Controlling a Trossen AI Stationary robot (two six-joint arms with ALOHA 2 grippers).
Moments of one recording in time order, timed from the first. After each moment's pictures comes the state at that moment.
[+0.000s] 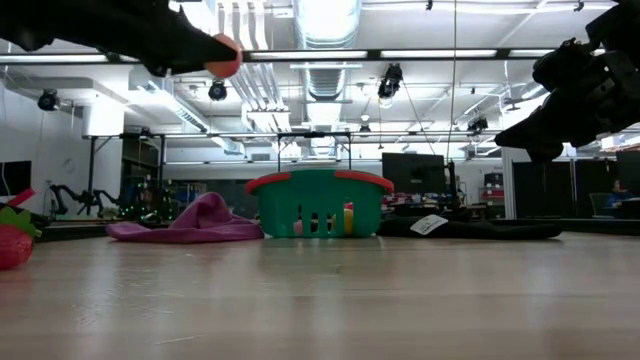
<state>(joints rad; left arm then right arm) -0.26 0.93 0.41 0.48 -0.71 0.17 0.05 0.36 0.01 0.08 0.13 0.20</state>
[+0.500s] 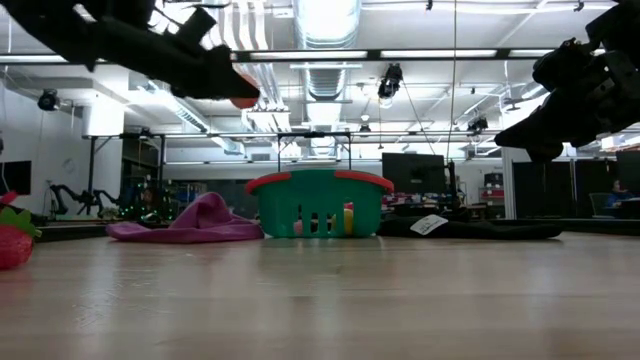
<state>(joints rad) 0.09 1.02 0.47 0.46 -0.61 0.16 0.05 0.36 0.01 0.09 0.13 0.20</state>
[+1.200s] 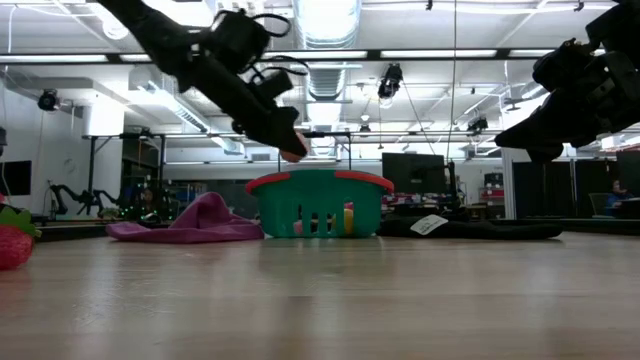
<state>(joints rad) 0.34 1.50 0.85 0.19 -0.37 0.13 0.05 0.36 0.01 0.08 0.13 0.20</state>
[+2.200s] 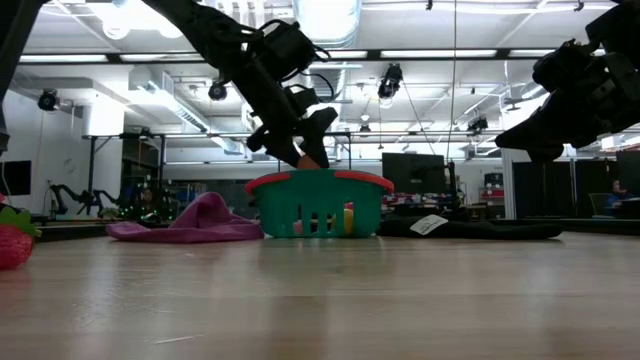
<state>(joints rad) 0.33 1.74 1.21 -0.19 -0.35 -0.31 0.05 0.36 0.01 0.08 0.13 0.20</state>
